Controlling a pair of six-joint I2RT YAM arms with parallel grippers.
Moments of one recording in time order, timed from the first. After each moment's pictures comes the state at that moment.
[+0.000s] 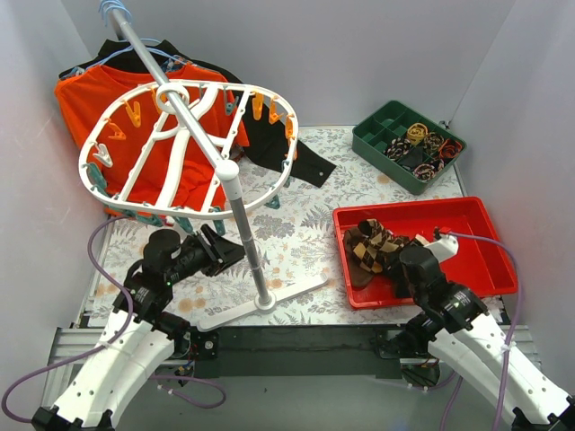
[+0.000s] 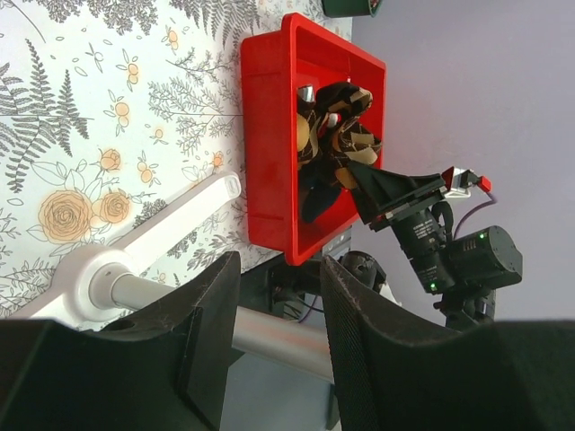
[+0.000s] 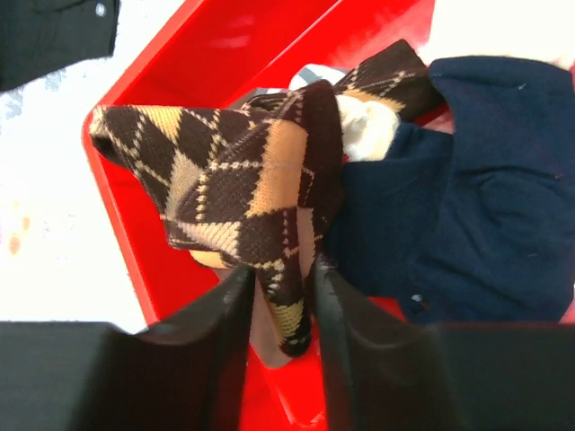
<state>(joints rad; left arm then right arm) -0.40 0.50 0.56 -0.46 0.38 -1.10 0.65 0.40 0.43 -0.72 0.54 1.02</state>
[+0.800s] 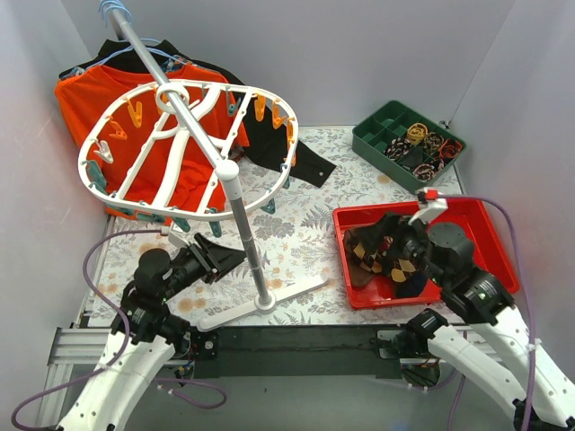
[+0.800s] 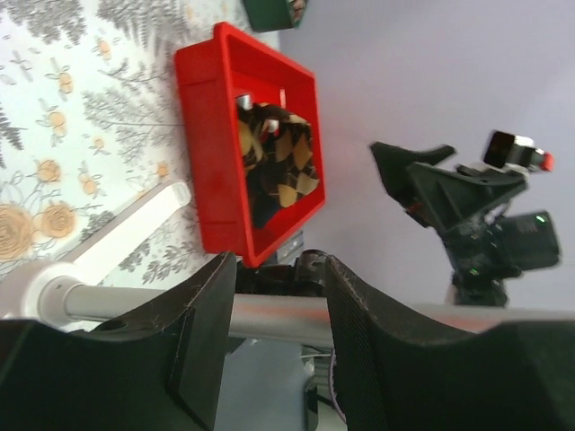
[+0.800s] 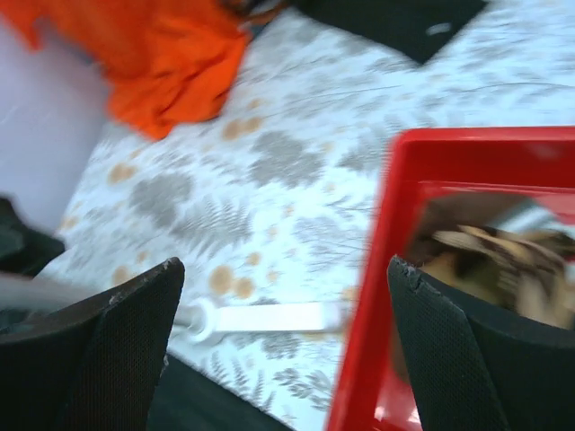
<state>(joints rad) -0.40 0.31 0.44 -0.35 0.41 -1.20 0.65 0.51 0.80 -0.61 0.16 0.55</state>
